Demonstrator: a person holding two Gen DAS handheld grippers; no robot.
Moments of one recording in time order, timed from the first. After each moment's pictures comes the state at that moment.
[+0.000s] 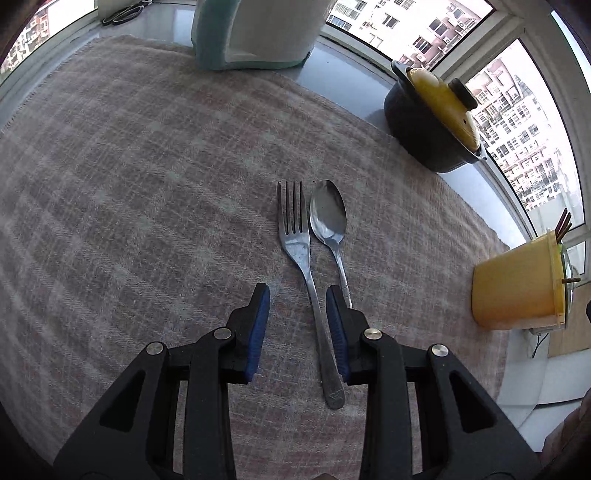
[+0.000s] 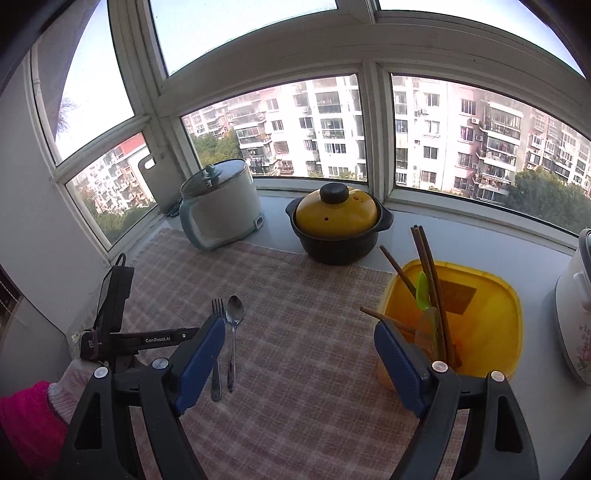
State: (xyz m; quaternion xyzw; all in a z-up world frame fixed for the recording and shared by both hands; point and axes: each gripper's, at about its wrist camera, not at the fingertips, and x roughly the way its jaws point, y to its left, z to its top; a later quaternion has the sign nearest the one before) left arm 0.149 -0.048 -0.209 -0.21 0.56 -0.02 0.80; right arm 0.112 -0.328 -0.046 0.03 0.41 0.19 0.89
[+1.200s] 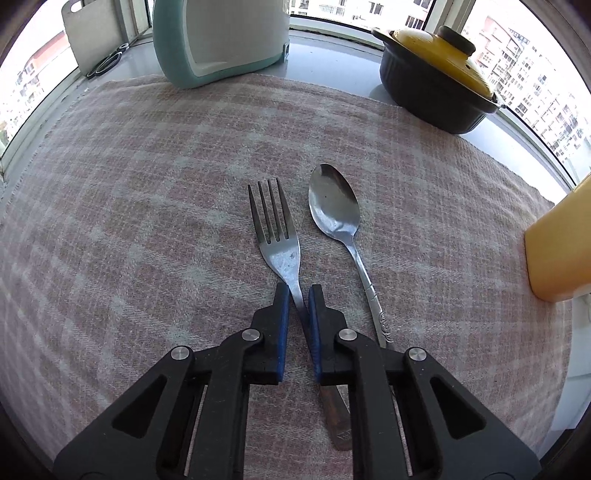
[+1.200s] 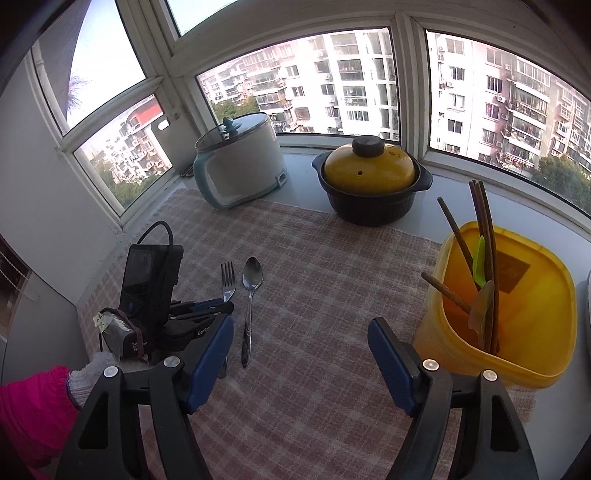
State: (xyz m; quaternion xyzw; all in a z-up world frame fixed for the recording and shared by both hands) left arm 0.161 -0.085 -0.227 -0.07 0.56 0.01 0.83; right arm 0.128 -0.296 -0.076 0.01 0.46 0.24 0.85
